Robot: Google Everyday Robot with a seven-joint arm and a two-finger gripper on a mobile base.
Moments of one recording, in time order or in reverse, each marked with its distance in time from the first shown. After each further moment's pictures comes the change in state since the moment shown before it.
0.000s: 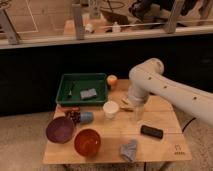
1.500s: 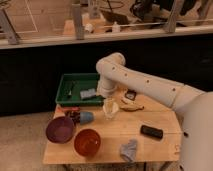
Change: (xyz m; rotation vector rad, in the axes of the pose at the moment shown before) arm -0.115 -0.105 0.039 -0.052 -0.127 -0.109
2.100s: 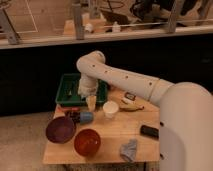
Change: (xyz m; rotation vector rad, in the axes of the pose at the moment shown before) arm -0.067 -0.046 0.011 0.015 -0.050 -0.100
